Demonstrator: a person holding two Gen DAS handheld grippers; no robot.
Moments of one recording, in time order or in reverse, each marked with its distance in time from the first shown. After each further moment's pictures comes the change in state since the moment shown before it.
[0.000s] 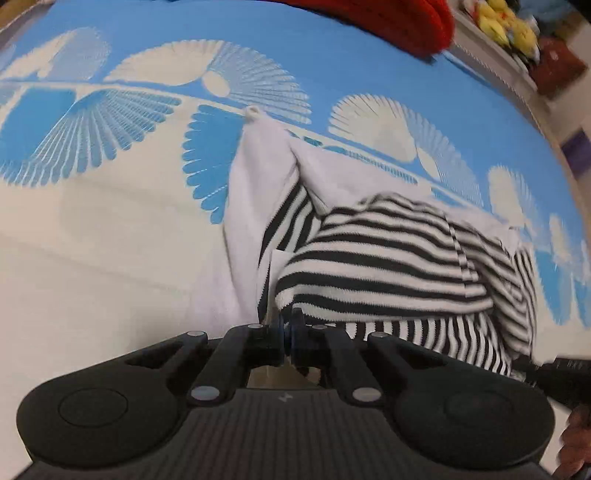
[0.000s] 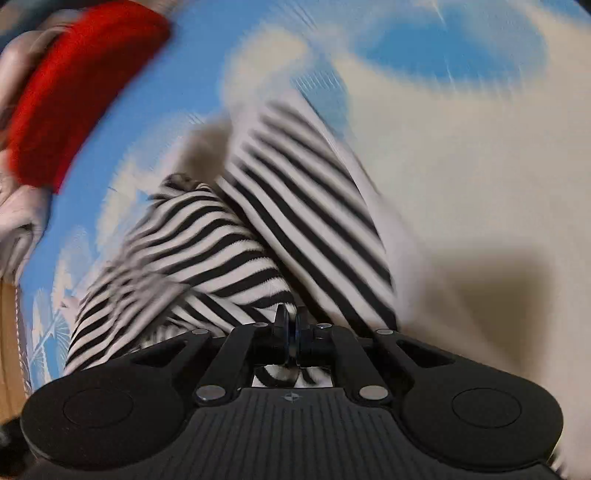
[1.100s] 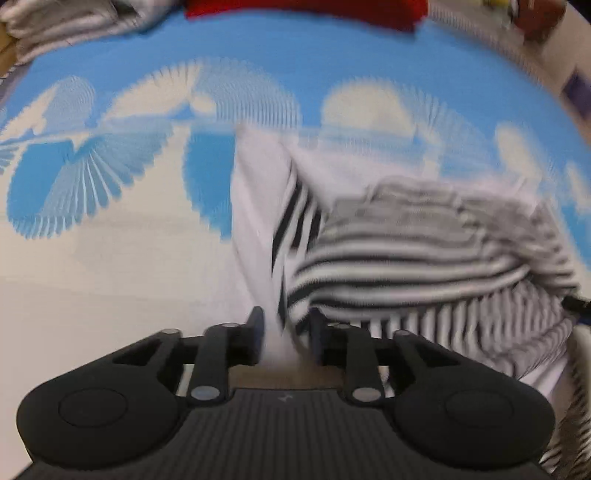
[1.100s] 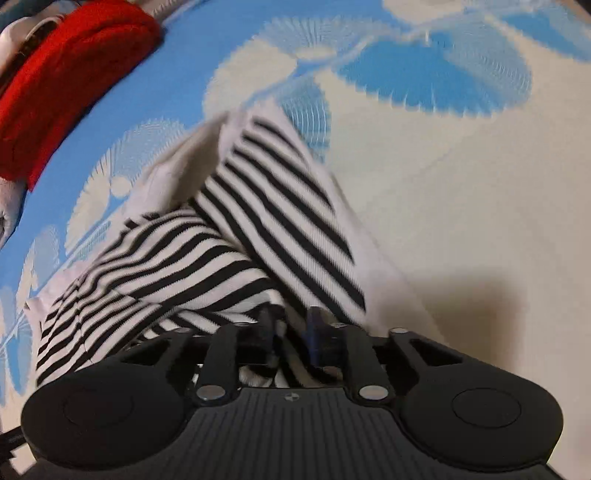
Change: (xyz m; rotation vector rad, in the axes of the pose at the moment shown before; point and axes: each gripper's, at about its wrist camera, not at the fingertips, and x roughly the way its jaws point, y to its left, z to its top) left arm -0.010 -0.016 0.004 0.120 -0.067 0.082; right arm -0.014 0.016 0.003 -0.109 -0.185 -0.111
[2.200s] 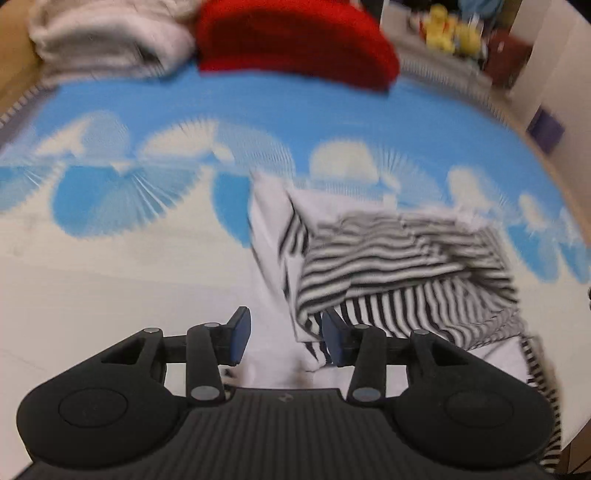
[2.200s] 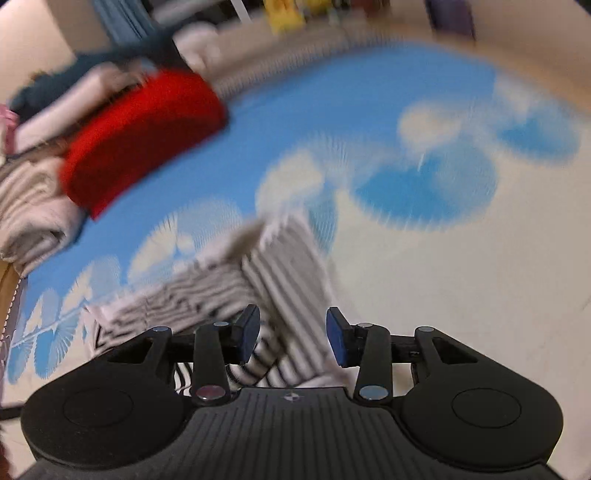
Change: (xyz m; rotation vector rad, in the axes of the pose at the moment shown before) left arm -0.117 0.020 -0.054 0.000 -0.155 -0.044; right arm -0.164 -0.048 -0.028 -0.157 -0.297 0.120
